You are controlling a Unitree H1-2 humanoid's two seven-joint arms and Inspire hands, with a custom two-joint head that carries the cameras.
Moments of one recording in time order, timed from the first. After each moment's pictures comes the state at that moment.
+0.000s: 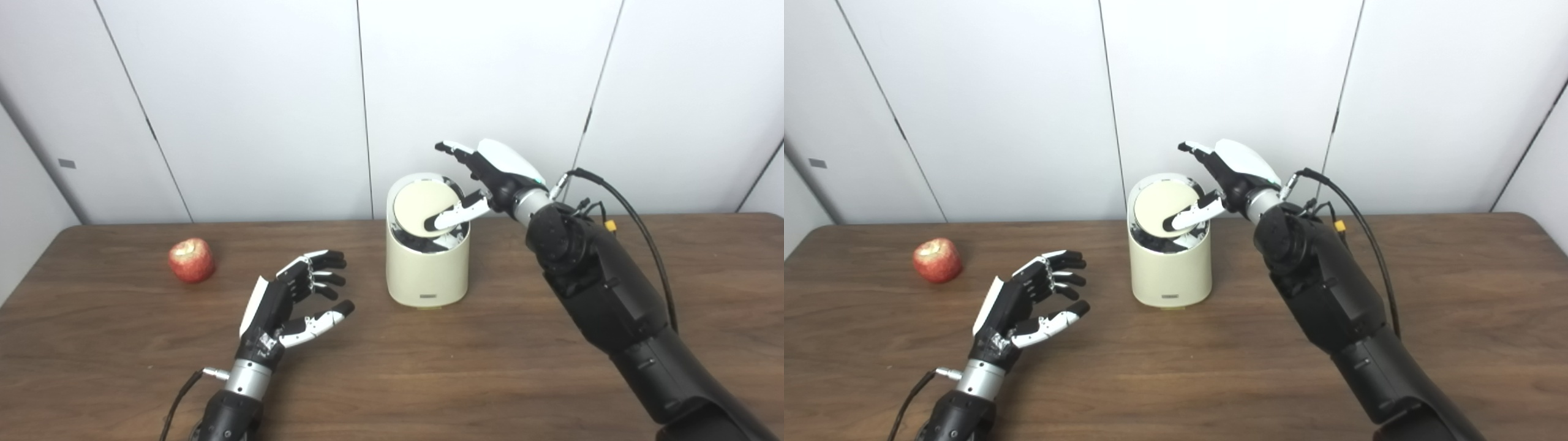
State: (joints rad) left arm -0.24 0.12 0.00 0.27 0.01 -0.40 -0.15; right arm -0.78 -0.25 0.31 0.16 -0.62 0.39 0.27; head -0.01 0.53
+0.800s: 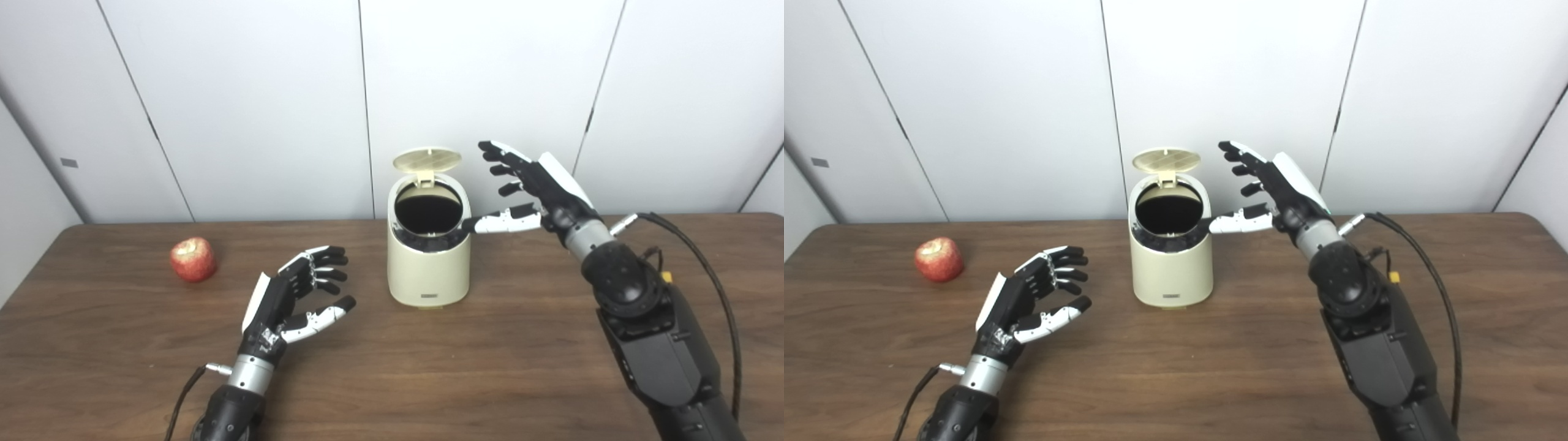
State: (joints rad) left arm -0.25 0.12 0.00 0.29 0.00 -0.40 -0.15; right arm -0.54 -0.27 0.09 -0.03 -0.36 0.23 0.21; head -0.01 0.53
